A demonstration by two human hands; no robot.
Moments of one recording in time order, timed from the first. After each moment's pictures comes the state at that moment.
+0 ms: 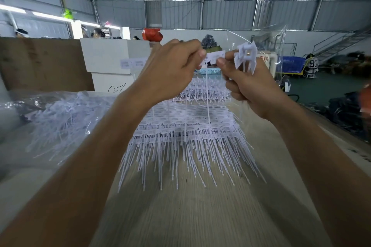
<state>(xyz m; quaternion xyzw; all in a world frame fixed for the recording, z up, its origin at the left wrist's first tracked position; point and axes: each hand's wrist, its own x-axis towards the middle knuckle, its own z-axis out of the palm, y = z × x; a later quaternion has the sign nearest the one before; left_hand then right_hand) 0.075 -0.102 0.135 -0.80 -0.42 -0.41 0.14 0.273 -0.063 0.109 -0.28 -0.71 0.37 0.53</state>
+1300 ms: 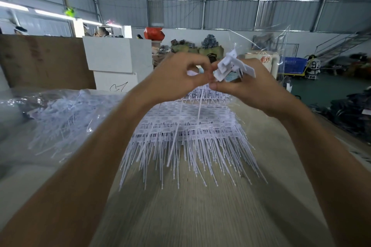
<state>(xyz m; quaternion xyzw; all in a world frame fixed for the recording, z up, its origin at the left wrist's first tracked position) 0.072 -0.095 0.131 -0.83 -0.42 -0.37 0.00 0.274 -0.072 0.112 -0.30 -0.84 0.14 0.43</state>
